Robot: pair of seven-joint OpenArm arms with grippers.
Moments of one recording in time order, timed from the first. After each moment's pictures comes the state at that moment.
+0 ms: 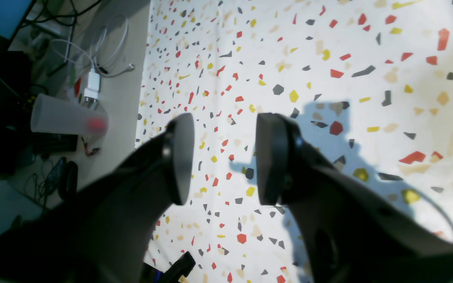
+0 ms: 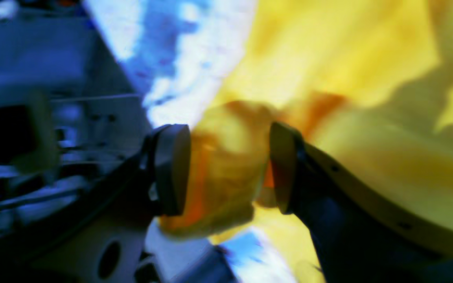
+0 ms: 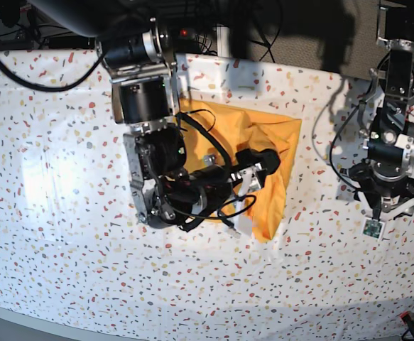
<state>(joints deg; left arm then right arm) -4.1 -20.8 7.7 105.9 16.1 -0.5 56.4 25.2 -9.0 -5.7 67.8 44.0 31.2 -84.9</state>
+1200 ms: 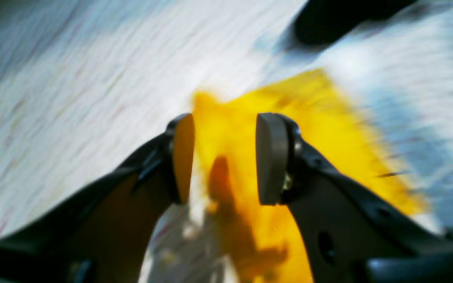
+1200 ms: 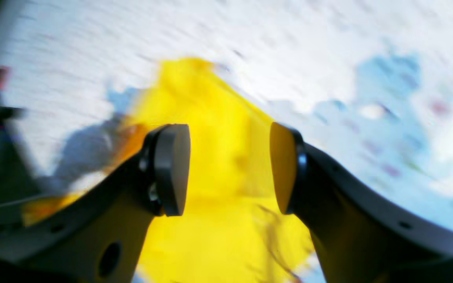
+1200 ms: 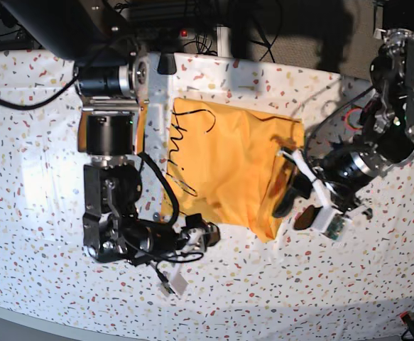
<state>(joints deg) -1.8 -17.7 7.6 116.5 -29.8 -20.2 46.4 32.1 -1.4 3.7 67.7 22.4 34.2 -67.0</state>
